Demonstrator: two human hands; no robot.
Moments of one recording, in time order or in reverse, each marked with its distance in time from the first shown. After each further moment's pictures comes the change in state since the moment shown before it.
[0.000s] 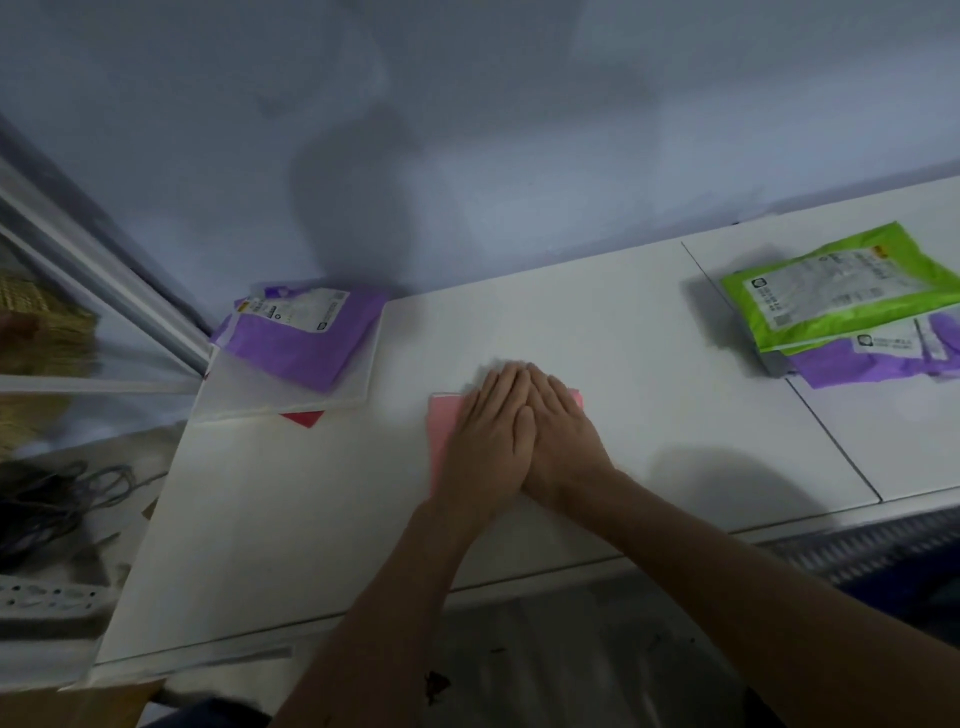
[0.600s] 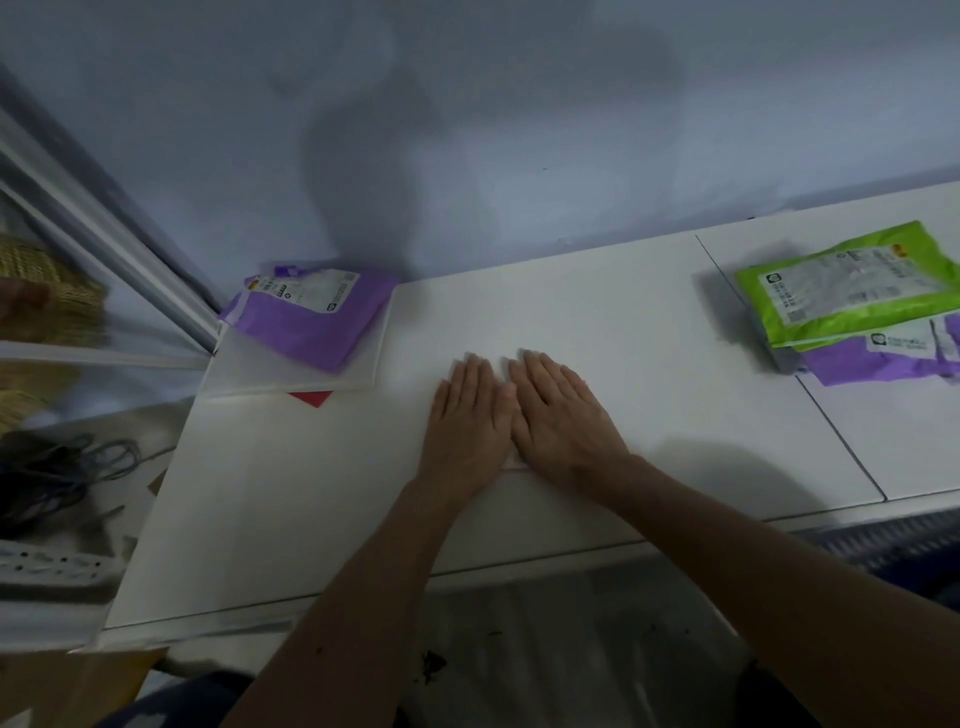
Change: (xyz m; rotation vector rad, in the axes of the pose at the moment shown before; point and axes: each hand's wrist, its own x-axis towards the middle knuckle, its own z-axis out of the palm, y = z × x) left_hand -0.002 -0.019 -0.004 -0.077 -0.154 -0.323; right_hand 0.004 0.010 0.010 -0.006 0.025 0.038
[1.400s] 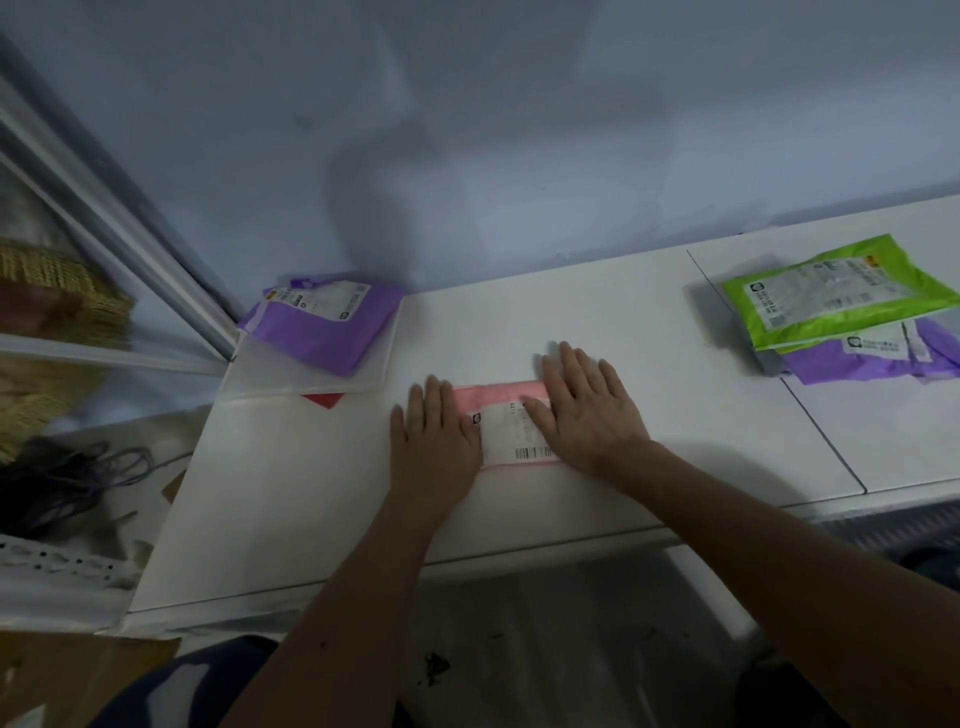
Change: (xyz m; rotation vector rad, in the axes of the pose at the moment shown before) left_hand -0.027 -0.026 -0.007 0.181 0.009 -0.167; right_hand -0.010 0.019 -0.020 -0.084 -0.073 0.117
